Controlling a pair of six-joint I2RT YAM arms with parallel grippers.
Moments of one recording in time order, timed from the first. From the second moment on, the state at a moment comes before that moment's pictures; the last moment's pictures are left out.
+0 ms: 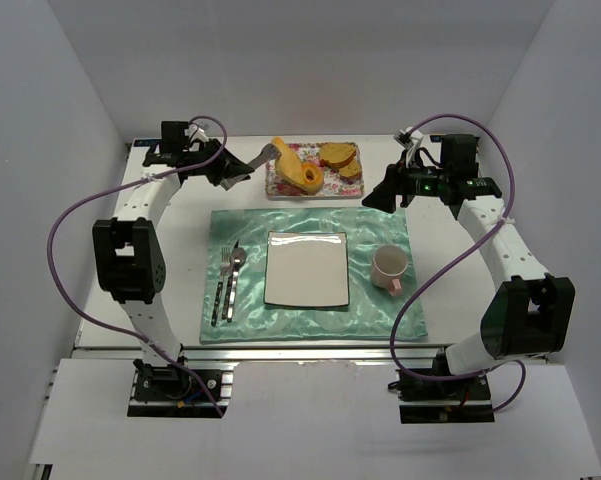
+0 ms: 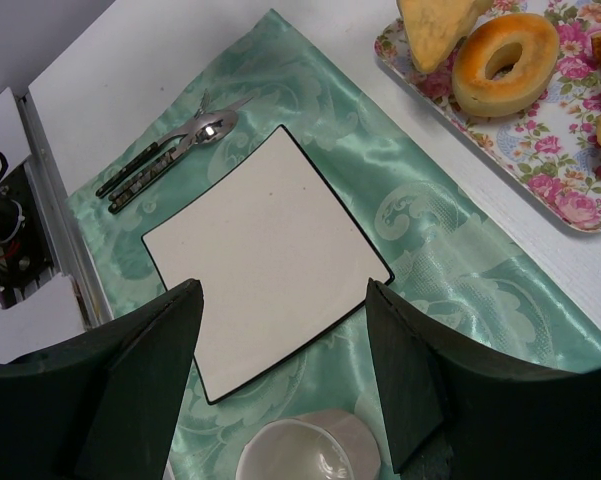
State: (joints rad) left arm -0.04 1.92 1.61 -0.42 0.76 -0.85; right arm 0.12 1.48 1.29 -0.43 -0.96 -0.16
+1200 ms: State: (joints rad) left arm -0.15 1.34 0.98 -0.78 0.85 -0.56; right arm 0.12 1.48 1.28 -0.43 -0.97 -0.16
